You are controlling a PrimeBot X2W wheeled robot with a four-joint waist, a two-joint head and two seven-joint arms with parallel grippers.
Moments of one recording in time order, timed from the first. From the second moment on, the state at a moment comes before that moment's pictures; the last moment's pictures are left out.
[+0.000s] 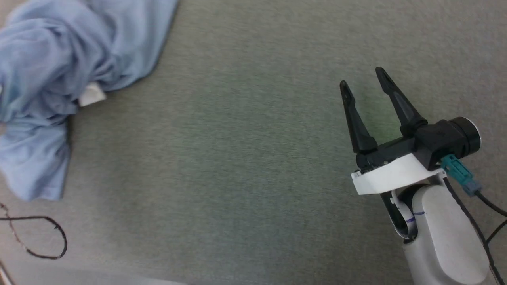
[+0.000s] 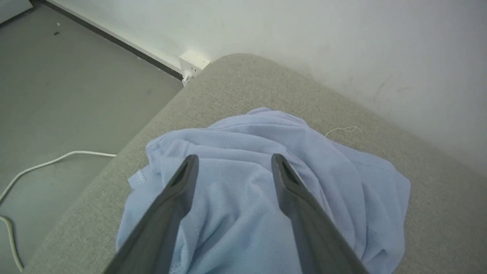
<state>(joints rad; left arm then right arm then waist) -0.72 0.49 0.18 0.29 -0.59 0.15 0.53 -0.36 -0.05 0.17 0.08 0.05 0.13 -0.22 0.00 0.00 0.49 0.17</state>
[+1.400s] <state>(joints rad) -0.97 0.41 -0.14 0.13 -0.36 0.04 0.11 -0.22 -0.05 0.16 0.19 0.13 0.13 -0.26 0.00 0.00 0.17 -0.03</state>
